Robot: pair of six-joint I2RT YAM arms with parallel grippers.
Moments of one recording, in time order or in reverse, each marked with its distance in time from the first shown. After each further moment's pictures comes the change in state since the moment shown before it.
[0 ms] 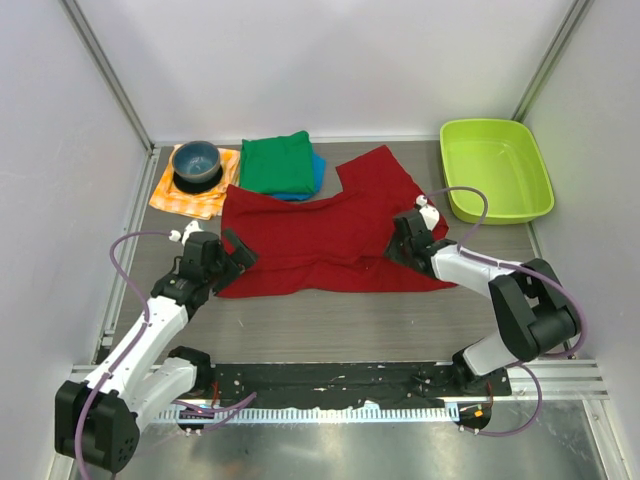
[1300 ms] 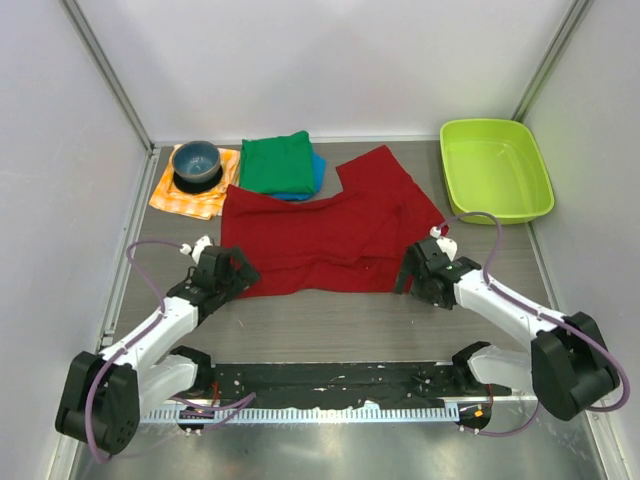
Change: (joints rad) left arm -0.048 0.118 -0.160 0.165 -0.084 0.035; right arm 0.037 -0.296 -0.119 -0.496 0.007 -0.017
